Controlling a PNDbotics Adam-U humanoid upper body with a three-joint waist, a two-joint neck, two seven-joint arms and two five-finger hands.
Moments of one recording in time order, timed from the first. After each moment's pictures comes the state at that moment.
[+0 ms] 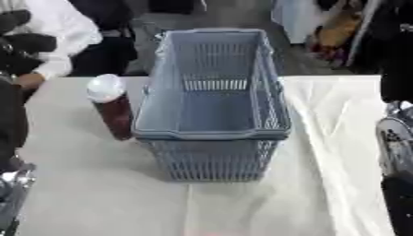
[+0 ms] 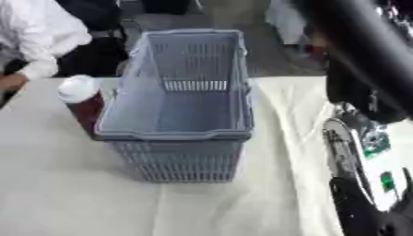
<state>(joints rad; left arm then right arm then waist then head) -0.23 0.48 -0.06 -1.98 -0.11 -0.51 0.34 -0.51 -0.25 0.11 -1.99 -0.29 -0.45 0.00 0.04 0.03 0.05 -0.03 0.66</state>
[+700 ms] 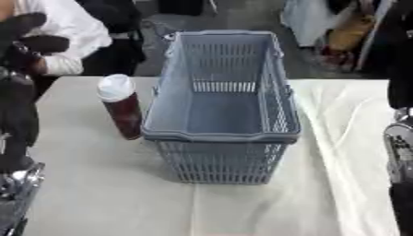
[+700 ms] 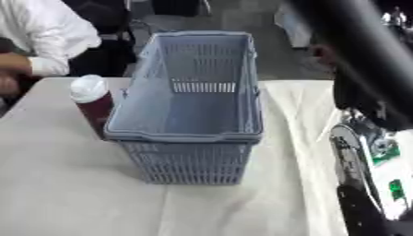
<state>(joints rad) -0.22 0.50 -0.04 -1.98 -0.16 -0.47 0.28 -0.51 -0.25 0.11 -1.99 -0.29 -0.44 0.03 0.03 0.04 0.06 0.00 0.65</state>
